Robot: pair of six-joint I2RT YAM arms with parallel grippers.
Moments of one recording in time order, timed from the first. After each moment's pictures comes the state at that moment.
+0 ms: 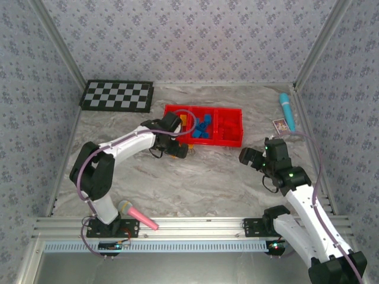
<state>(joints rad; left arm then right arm) -0.66 1.73 1.24 -0.74 -0.02 -0.28 0.26 0.74 0.66 -0.73 0.01 0.56</state>
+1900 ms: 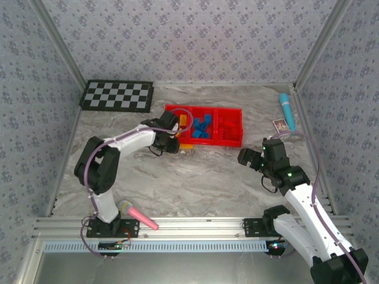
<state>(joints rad) -0.60 1.76 1.24 -0.66 0.01 -0.33 0.29 0.75 0.66 -0.73 0.04 0.57</state>
